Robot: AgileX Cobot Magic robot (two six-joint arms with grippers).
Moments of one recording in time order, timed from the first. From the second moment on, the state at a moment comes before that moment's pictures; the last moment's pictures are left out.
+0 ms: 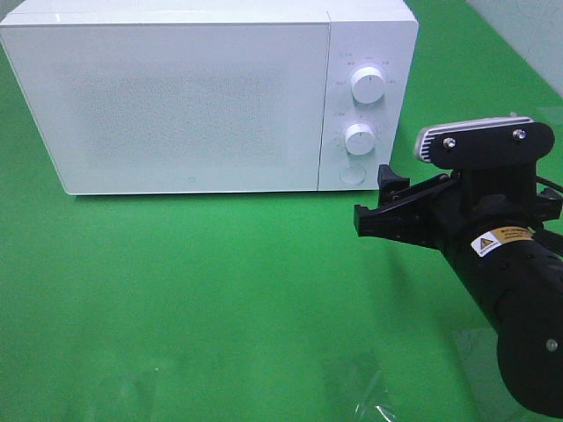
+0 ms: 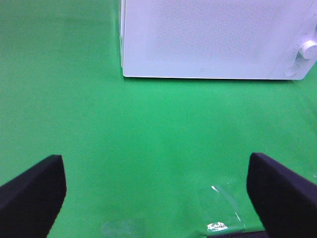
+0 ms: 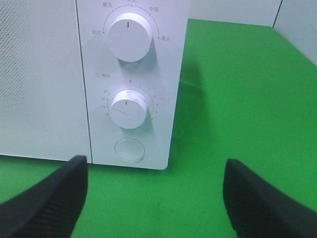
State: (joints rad) left arm -0.09 0.00 -0.52 -0.13 1.07 -0.02; right arm 0.90 1.66 -0.36 0.94 -1.21 -0.38
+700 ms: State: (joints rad) left arm -0.09 0.00 -0.52 -0.13 1.07 -0.02; right arm 0.86 1.84 -0.55 0.94 -1.21 -0.38
